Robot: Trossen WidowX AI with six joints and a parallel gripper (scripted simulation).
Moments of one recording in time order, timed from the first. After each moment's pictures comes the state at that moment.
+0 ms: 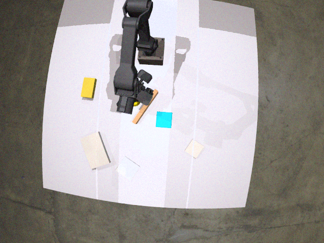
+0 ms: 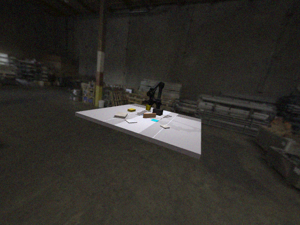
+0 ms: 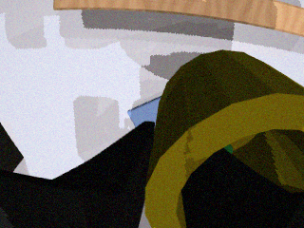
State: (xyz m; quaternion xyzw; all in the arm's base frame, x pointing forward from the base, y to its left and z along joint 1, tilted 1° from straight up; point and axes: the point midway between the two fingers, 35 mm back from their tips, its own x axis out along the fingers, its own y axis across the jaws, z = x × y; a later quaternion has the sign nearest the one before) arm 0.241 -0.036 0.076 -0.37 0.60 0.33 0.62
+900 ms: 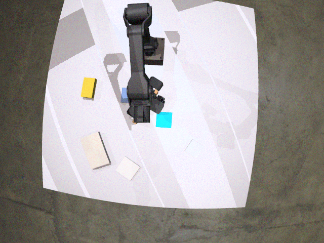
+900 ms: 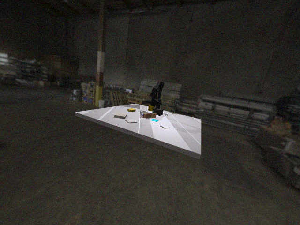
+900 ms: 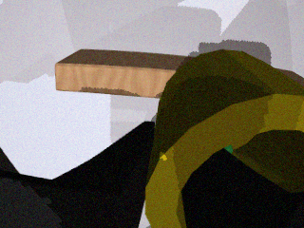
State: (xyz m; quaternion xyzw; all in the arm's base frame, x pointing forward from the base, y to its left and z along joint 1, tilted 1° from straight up) arm 0.270 0.013 0.080 -0.36 0.60 0.34 0.63
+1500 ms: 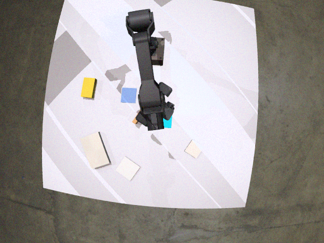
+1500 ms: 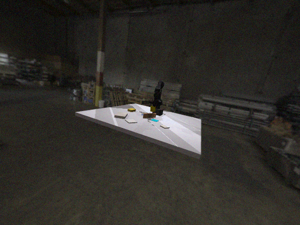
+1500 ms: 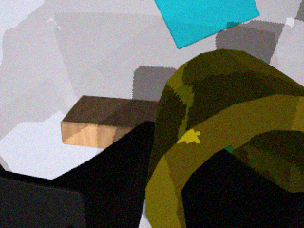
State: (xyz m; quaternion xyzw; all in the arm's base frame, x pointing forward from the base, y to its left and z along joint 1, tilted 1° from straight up) arm 0.293 0.052 0.083 -0.36 0.60 0.34 0.63
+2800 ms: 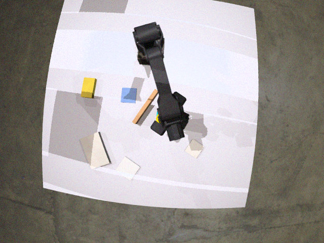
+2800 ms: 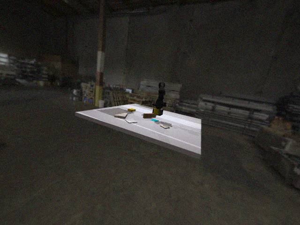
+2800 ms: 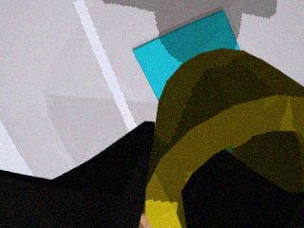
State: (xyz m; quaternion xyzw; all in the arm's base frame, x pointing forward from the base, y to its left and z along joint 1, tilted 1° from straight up) arm 0.328 0.114 0.069 -0.36 0.60 0.34 0.63
